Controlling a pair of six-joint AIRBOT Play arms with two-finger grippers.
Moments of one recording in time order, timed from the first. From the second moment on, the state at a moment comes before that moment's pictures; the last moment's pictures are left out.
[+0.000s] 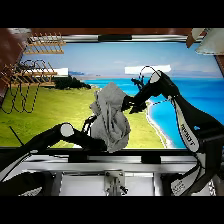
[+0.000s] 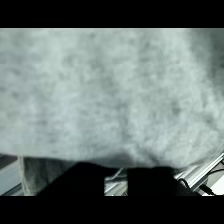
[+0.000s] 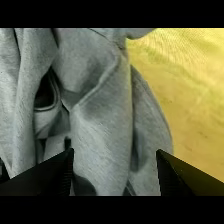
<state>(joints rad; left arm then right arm) -0.67 -1.23 0.66 0.71 -0.87 -1.50 0.24 -1.80 1.51 -0.92 1.42 1.48</state>
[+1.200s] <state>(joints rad) -0.67 -1.23 0.66 0.73 -1.00 -1.33 0.31 -1.86 1.51 -0.87 1.26 1.50</state>
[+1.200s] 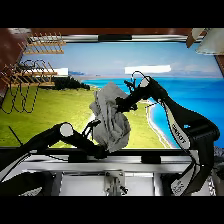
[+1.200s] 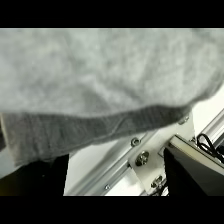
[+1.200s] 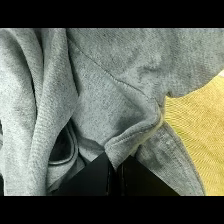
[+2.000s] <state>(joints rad) -0.57 -1.10 0.69 1.07 -0.89 -1.61 0.31 -1.86 1.51 -0.86 1.30 1.51</state>
